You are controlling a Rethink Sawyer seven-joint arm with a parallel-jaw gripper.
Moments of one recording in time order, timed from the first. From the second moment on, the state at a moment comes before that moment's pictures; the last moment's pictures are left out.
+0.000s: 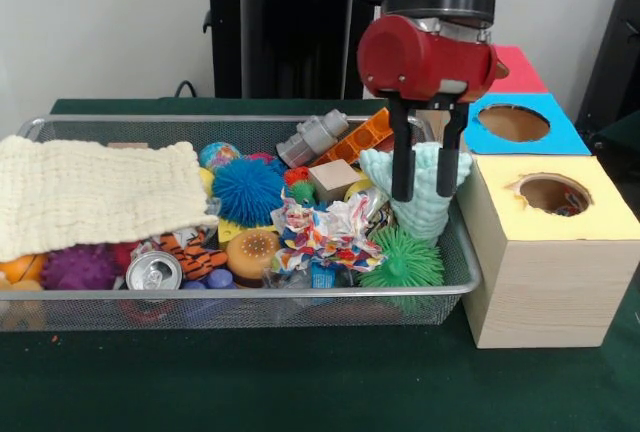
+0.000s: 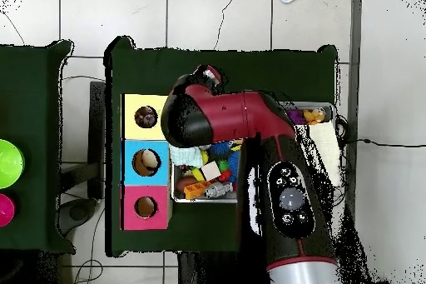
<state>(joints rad) -0.28 -0.71 0.23 1.45 -0.38 0.34 1.16</state>
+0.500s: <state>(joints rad) -0.36 -0.68 0.31 1.45 -0.47 0.34 1.16</state>
